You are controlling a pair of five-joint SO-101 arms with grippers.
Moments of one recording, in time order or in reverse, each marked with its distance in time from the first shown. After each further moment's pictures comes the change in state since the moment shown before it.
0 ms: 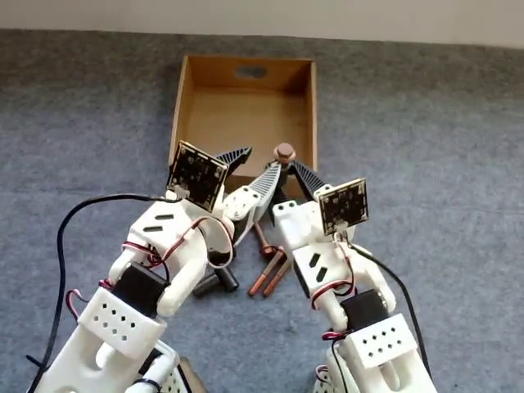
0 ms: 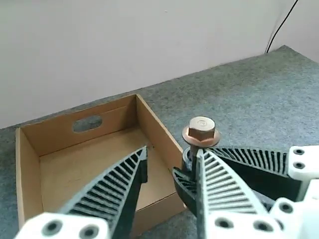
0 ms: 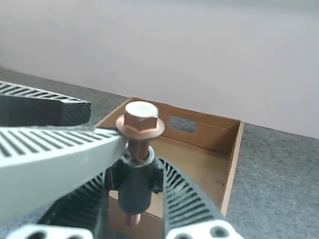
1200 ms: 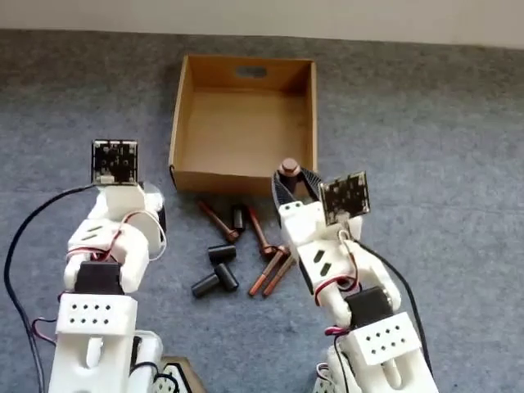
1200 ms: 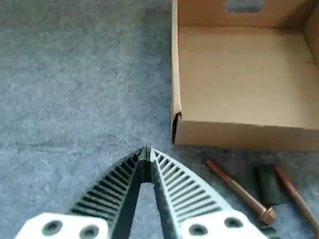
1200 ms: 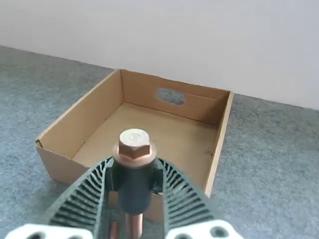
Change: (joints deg) left arm -30.2 -1.4 11.1 15.3 0.0; right arm 2.5 1.9 -6.0 11.8 0.1
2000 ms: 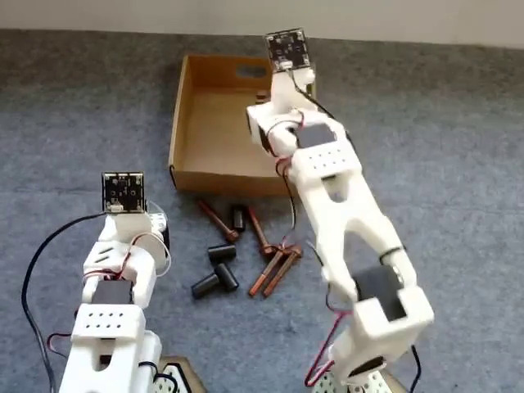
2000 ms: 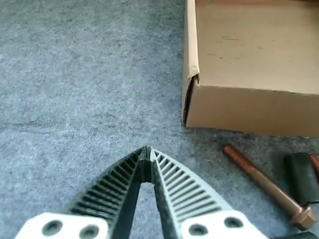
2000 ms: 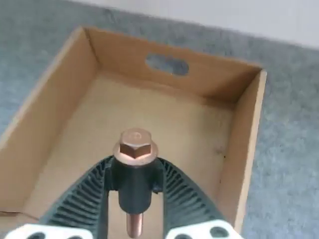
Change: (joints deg) left arm -1.6 0.0 18.9 -21.7 0.0; right arm 2.2 80.8 -73.4 19.4 -3.1
